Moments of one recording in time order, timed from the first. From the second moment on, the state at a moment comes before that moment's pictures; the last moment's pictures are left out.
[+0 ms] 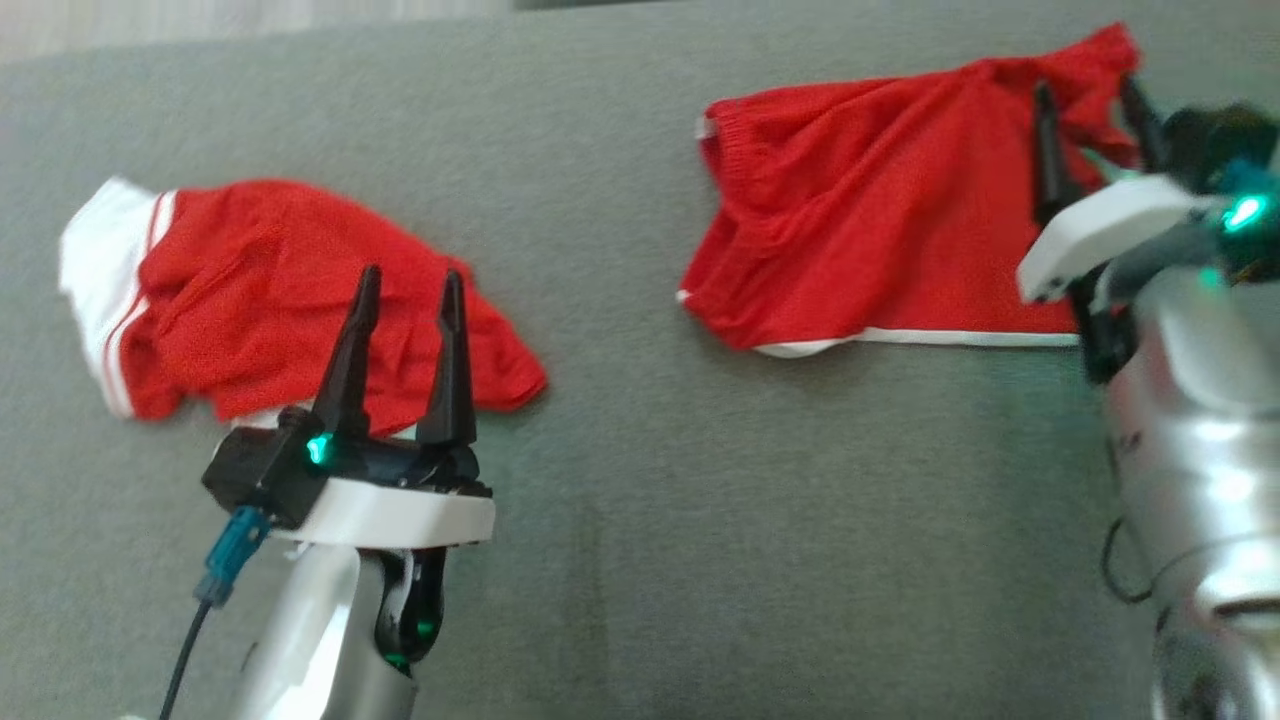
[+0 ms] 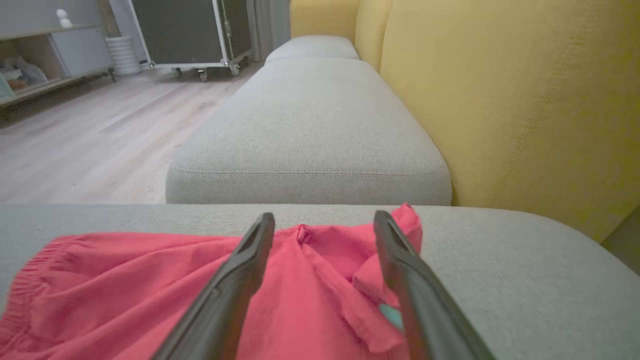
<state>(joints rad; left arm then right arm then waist) -0.26 0.04 -0.23 0.19 -0.34 -0.11 -0.25 -0.88 -0.15 -0.04 1.06 -0.01 0.13 -0.25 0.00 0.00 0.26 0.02</state>
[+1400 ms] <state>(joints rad) -0.58 0.26 -0.68 0.61 -0.22 -0.13 -0.22 -0.32 -0.05 0.05 0.37 0.18 0.13 -0.25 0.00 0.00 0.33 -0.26</state>
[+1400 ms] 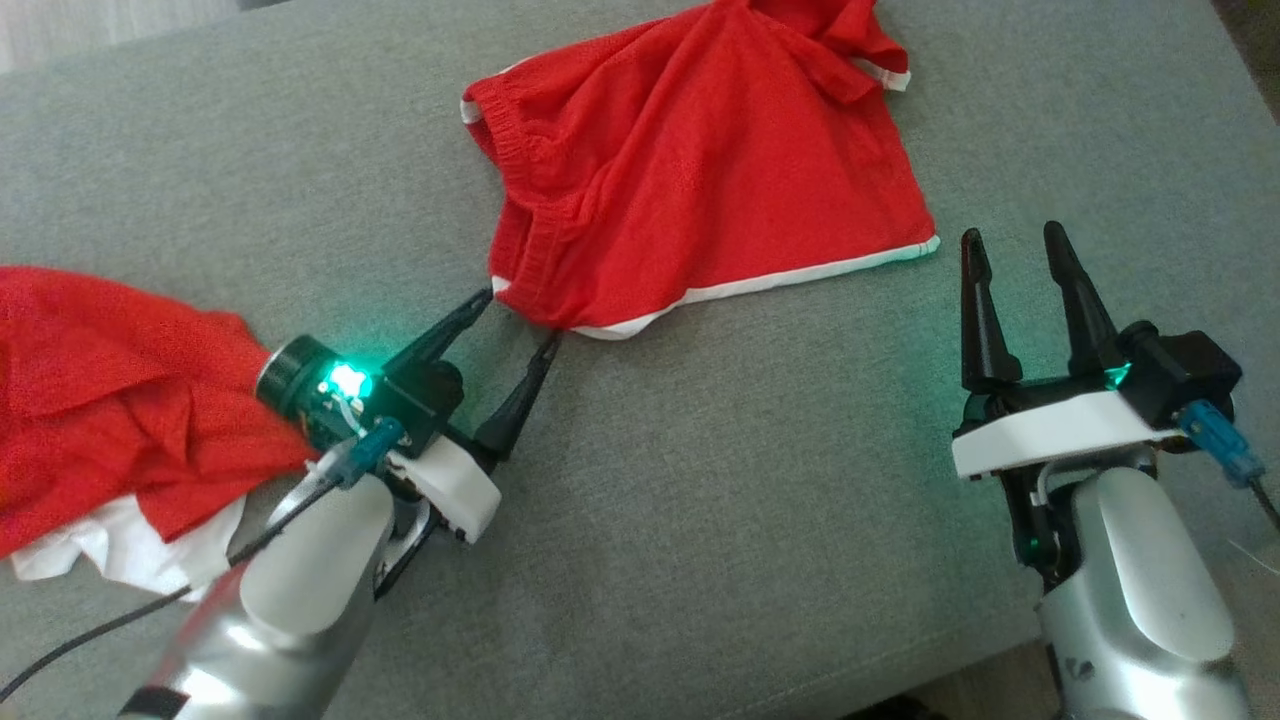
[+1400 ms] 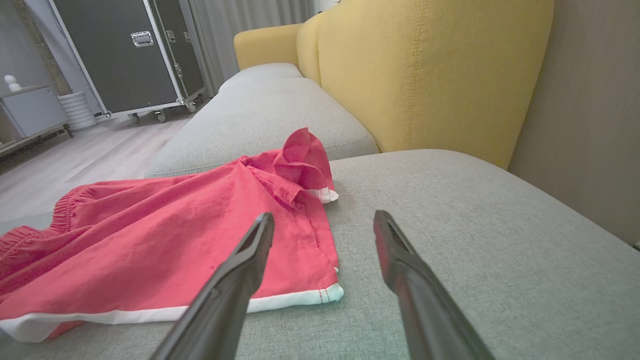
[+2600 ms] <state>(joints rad) -0.62 0.29 -0.68 0.50 -0.15 -0.11 -0.25 -0.34 -0.05 0.07 0.41 0.21 0.13 -0.25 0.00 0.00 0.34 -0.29</state>
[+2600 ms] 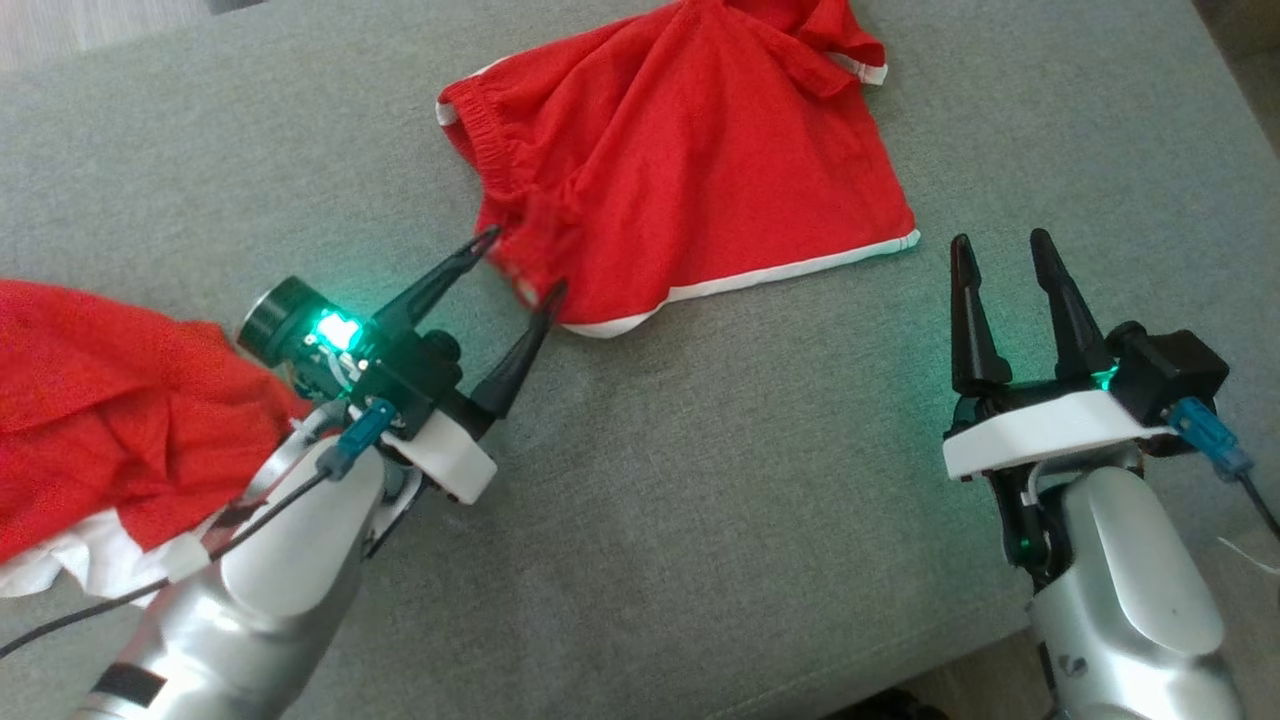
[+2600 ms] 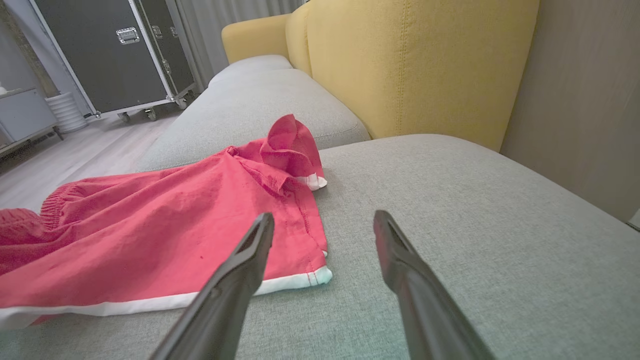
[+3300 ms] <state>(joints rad) -0.62 0.37 -0.83 0.57 -0.17 -0.13 -0.25 -0.34 -0.05 0.08 0.43 0.22 0.13 -0.25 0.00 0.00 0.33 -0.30</state>
